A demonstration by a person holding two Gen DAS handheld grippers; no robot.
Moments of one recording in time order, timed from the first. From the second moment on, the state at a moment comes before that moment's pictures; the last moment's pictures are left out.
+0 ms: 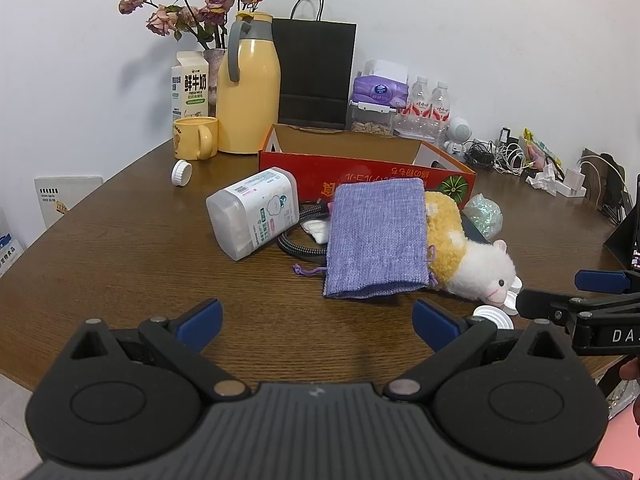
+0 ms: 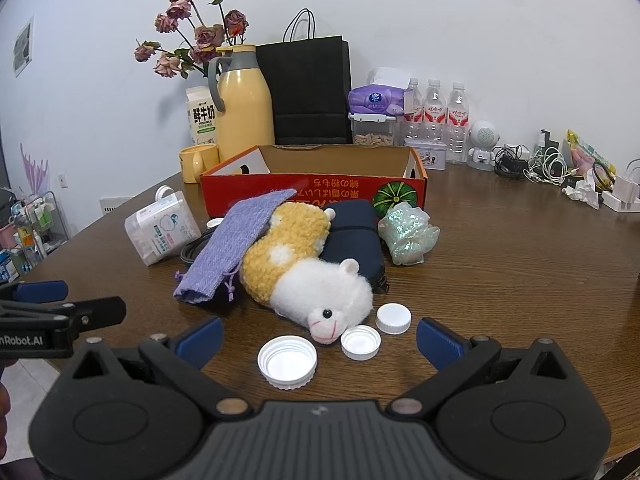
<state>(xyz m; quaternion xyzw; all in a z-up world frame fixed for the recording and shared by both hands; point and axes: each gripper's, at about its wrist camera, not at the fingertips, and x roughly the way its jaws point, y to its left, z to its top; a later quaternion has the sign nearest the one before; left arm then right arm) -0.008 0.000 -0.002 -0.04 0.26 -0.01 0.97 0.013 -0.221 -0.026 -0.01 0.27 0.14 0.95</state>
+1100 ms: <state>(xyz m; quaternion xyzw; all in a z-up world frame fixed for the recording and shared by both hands) 0.005 0.019 -0.025 -0.07 0.30 0.00 0.95 0.029 -0.199 -0.062 -0.04 0.31 0.20 0.93</state>
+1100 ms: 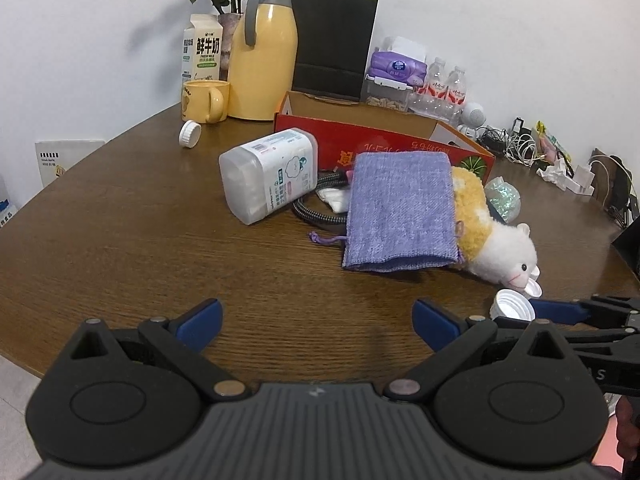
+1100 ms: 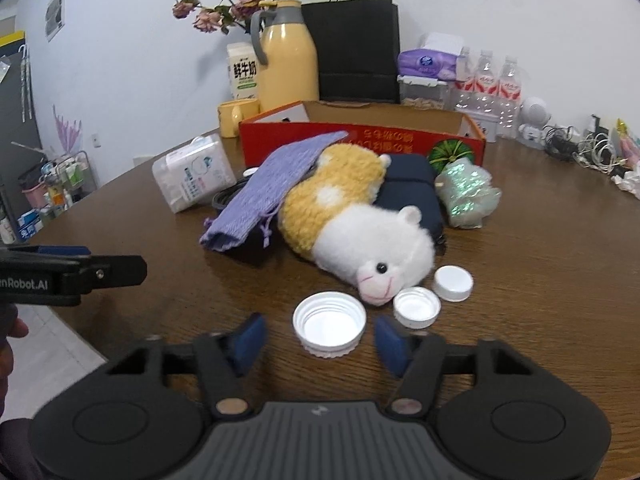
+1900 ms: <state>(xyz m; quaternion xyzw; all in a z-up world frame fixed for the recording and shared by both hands) 0.077 0.037 0.003 -0.12 0.27 0.10 0.95 0.041 -0.217 -0.025 -0.03 0.25 0.23 0.94</state>
